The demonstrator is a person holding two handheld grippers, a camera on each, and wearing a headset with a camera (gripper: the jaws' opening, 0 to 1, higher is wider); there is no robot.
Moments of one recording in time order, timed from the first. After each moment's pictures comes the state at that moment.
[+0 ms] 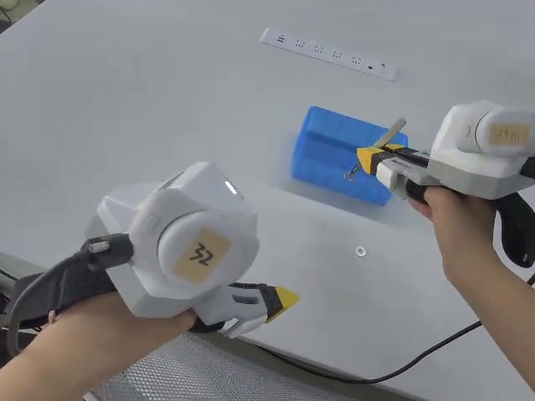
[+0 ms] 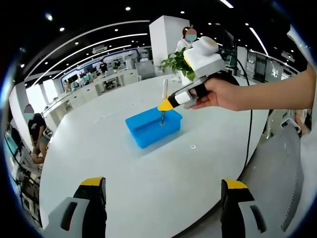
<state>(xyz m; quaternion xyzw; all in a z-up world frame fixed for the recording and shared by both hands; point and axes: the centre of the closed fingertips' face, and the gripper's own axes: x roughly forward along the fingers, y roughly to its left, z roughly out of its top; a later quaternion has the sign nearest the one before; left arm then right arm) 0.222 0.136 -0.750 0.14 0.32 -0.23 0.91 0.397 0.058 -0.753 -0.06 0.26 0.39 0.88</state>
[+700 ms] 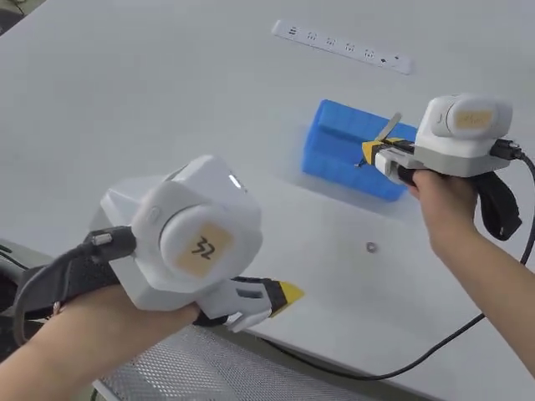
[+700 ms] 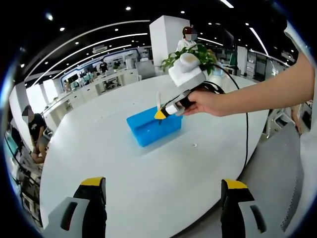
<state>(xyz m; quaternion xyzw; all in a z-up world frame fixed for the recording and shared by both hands) 0.220 0.141 -0.752 0.14 0.33 -0.23 0.90 0.435 0.059 -0.807 -0.09 0.30 0.36 0.88</state>
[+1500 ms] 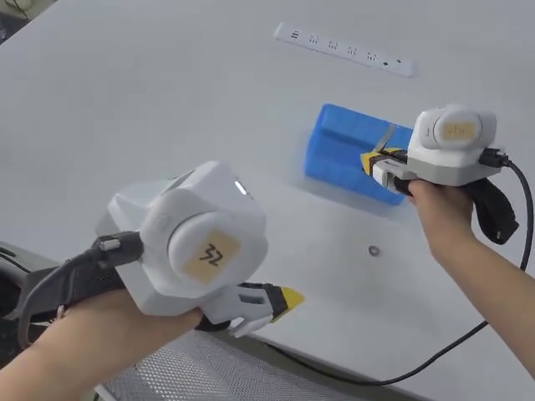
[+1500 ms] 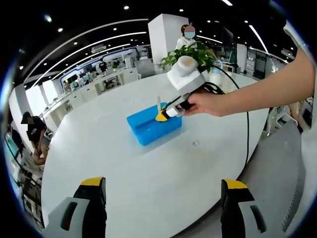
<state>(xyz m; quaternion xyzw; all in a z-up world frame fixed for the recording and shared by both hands) 0.222 0.142 -0.752 0.15 0.33 -0.23 0.90 0.435 0.057 -0.813 -0.11 0.29 0.37 0.87</state>
